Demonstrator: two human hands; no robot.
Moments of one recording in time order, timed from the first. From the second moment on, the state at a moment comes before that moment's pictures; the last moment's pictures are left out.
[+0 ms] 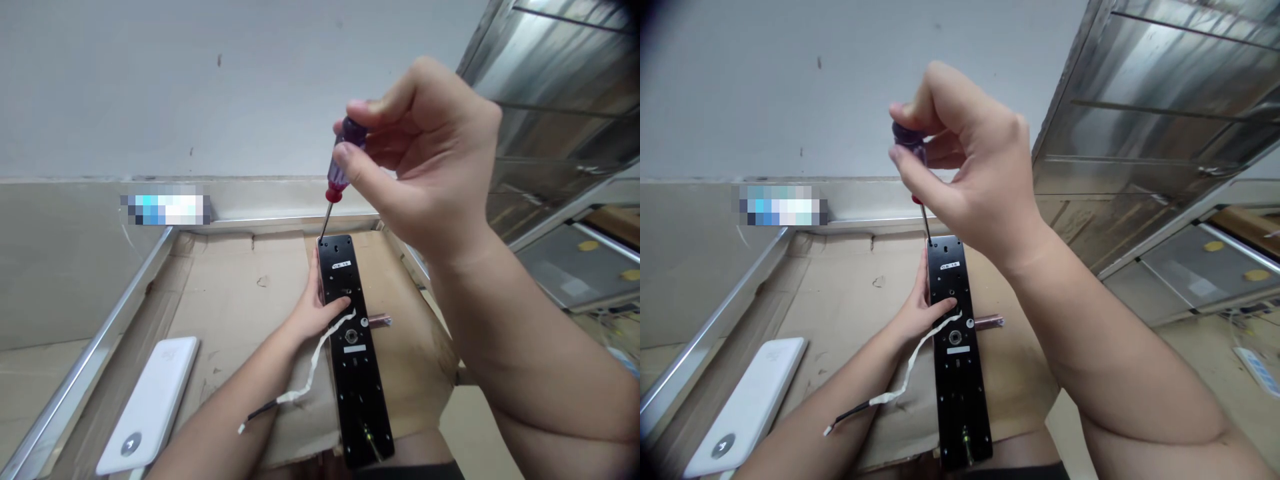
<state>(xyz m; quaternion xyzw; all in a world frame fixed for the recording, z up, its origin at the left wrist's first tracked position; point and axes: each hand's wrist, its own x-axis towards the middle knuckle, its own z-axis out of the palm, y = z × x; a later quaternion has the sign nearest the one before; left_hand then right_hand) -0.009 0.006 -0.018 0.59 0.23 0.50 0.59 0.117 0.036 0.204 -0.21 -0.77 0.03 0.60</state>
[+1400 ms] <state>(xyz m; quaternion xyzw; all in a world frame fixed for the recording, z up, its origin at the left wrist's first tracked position) -0.008 0.005 -0.016 0.59 0.23 0.52 0.58 0.109 0.023 0.210 -0.22 -0.77 0.07 0.60</state>
